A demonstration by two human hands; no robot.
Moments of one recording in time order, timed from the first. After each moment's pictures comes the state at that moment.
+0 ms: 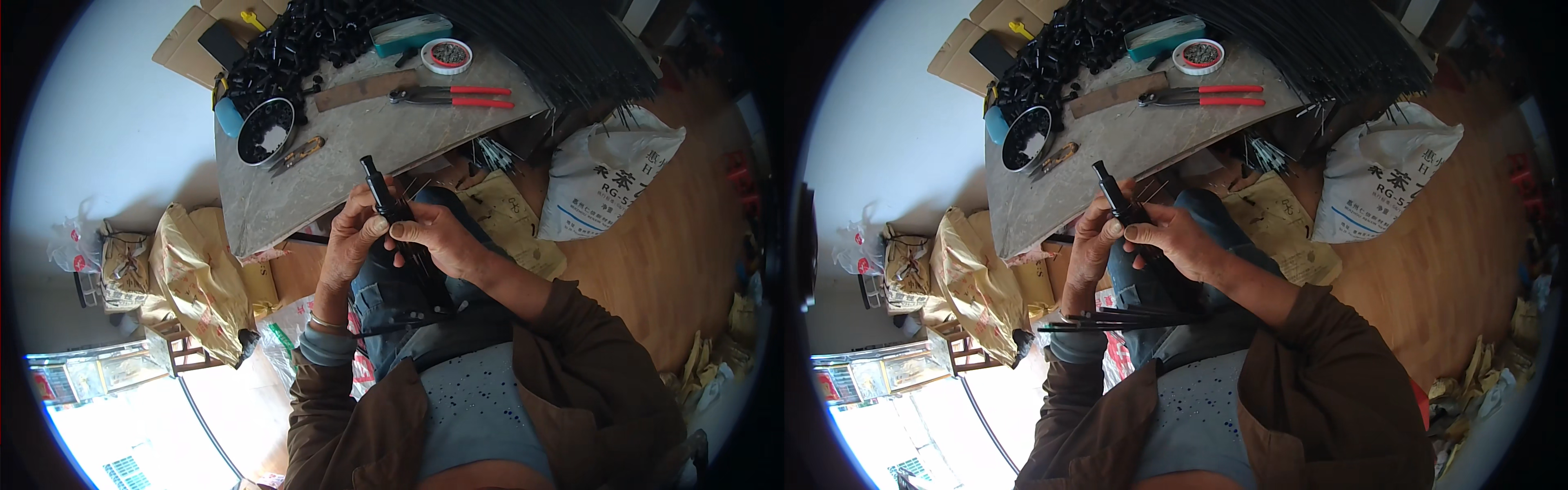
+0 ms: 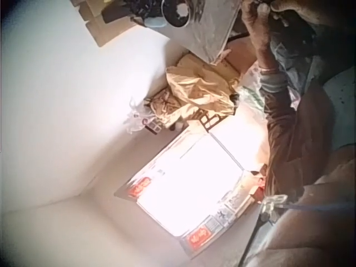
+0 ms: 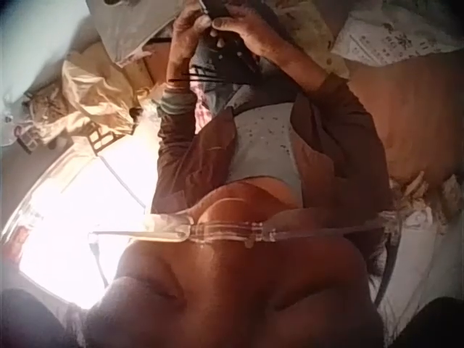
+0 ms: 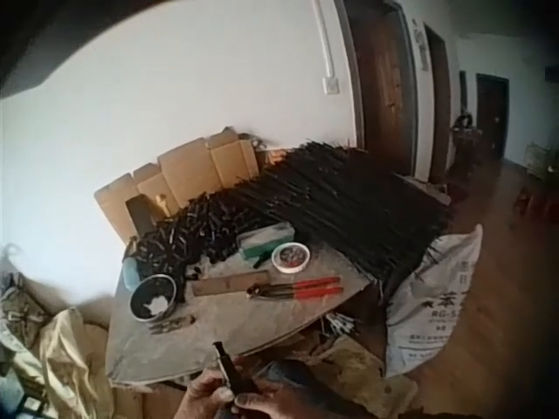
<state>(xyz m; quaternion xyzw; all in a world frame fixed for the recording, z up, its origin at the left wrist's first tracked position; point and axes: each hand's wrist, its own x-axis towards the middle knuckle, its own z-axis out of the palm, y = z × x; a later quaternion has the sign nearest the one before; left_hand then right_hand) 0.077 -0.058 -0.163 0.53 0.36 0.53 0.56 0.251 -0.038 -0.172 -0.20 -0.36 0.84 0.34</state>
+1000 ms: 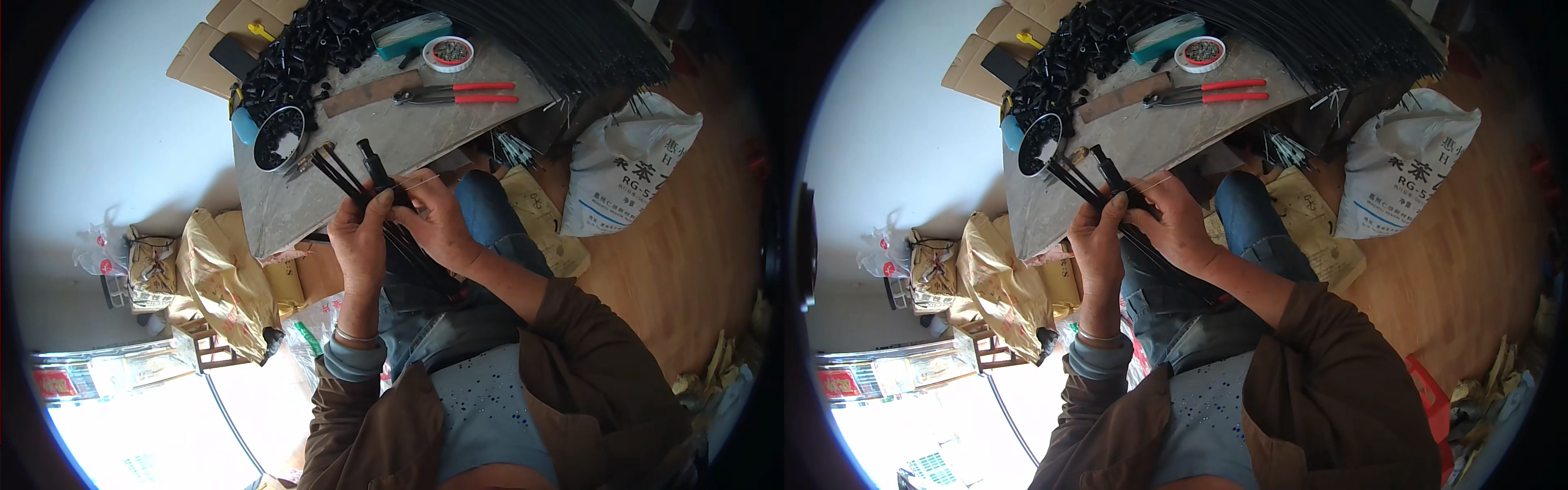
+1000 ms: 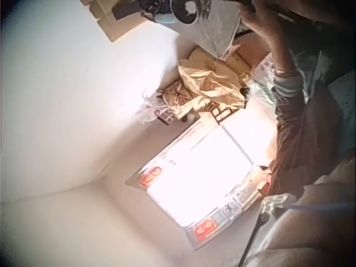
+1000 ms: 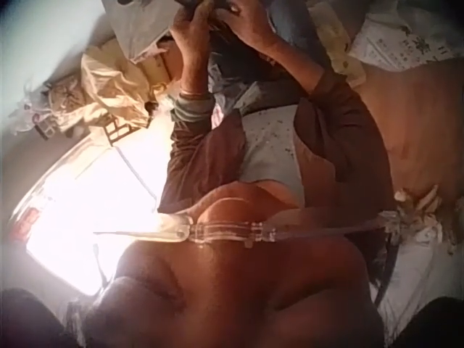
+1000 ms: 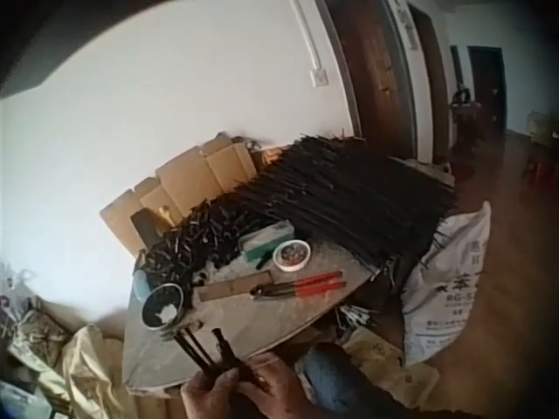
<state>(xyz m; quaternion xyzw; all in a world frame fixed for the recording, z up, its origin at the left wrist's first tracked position) 0.120 -0.064 -0.134 0.40 0.53 0.64 0.40 0.231 -0.030 -0.172 -0.32 -0.61 0.44 0.57</state>
